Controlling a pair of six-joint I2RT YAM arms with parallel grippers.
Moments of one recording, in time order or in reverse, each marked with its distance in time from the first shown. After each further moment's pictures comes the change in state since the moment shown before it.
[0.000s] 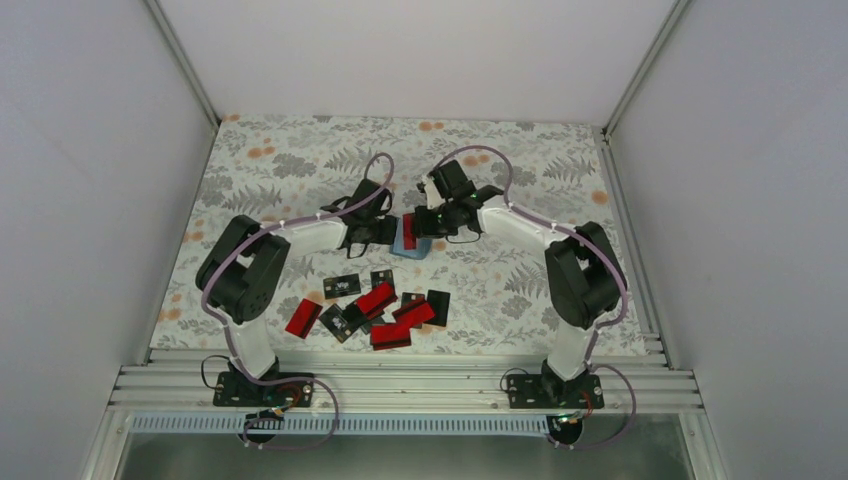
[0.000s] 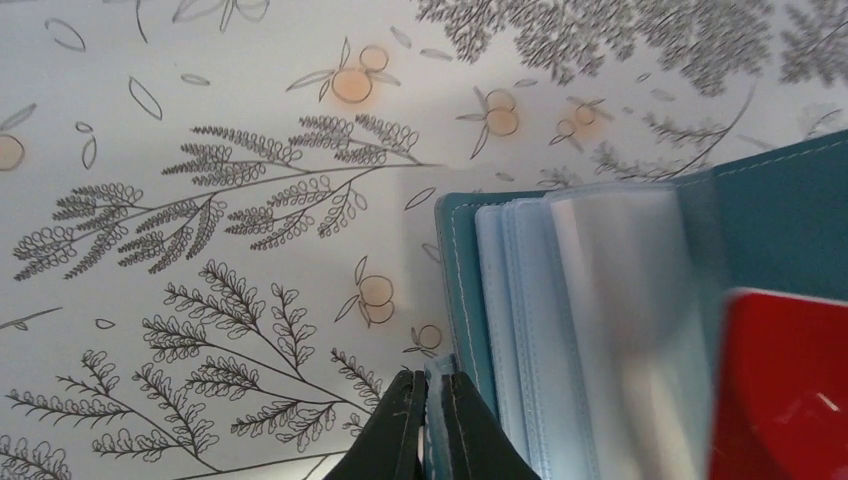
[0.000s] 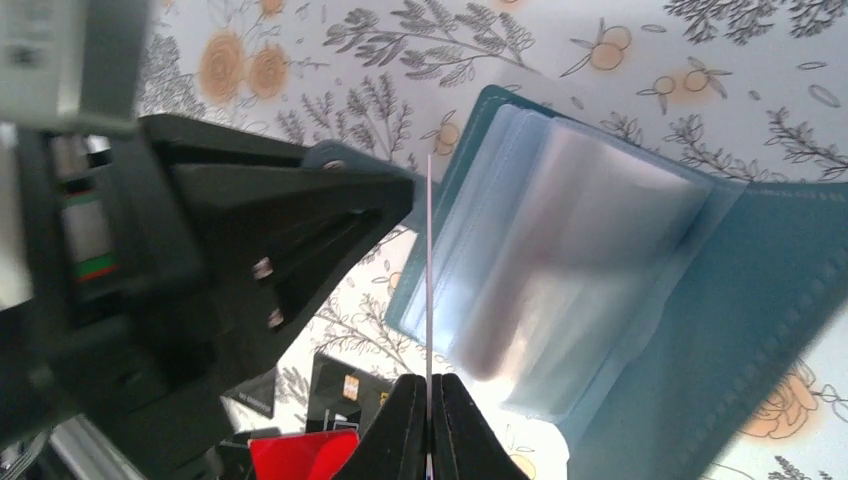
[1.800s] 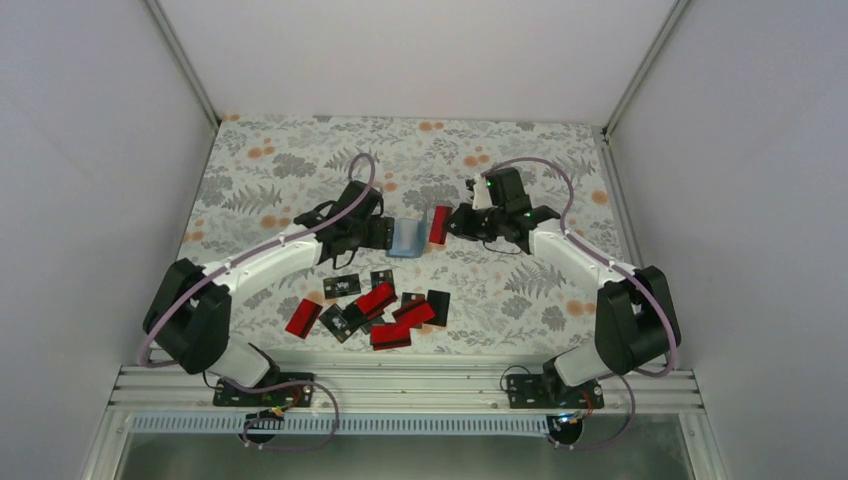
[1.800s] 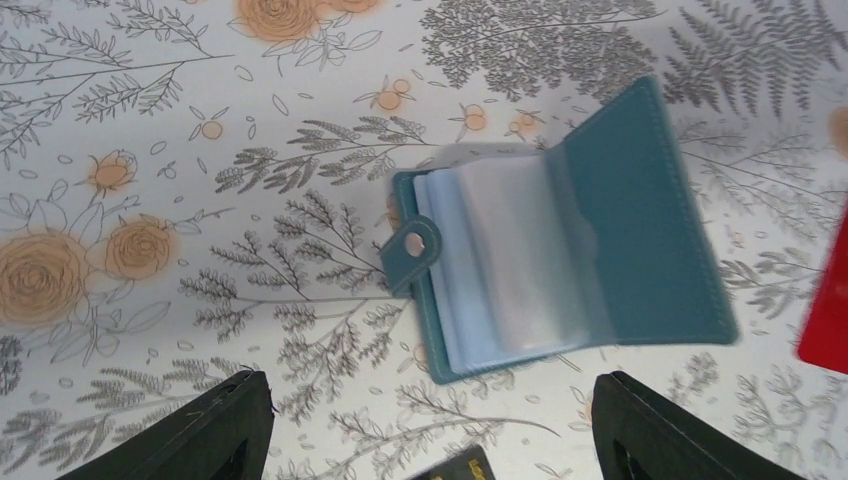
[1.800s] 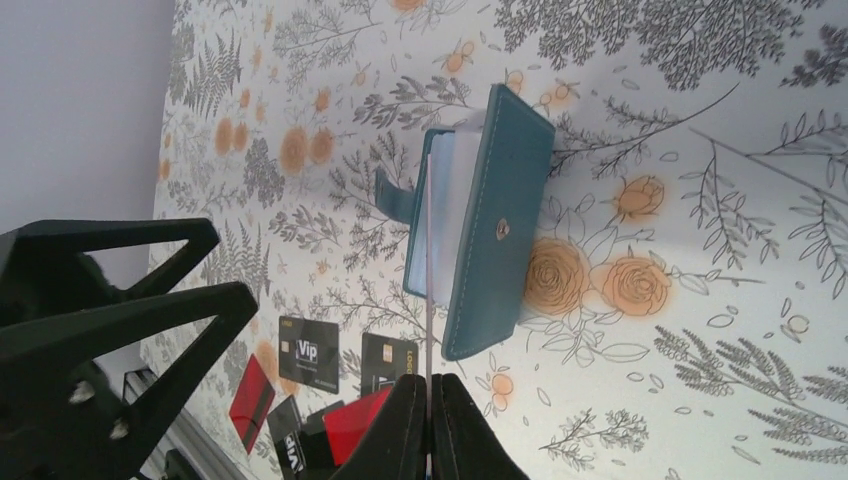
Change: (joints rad) left arm -0.093 -0.368 -0.059 -0.232 -0.157 -0.061; right arm -0.176 -0.327 -0.302 0.138 -0.116 0.138
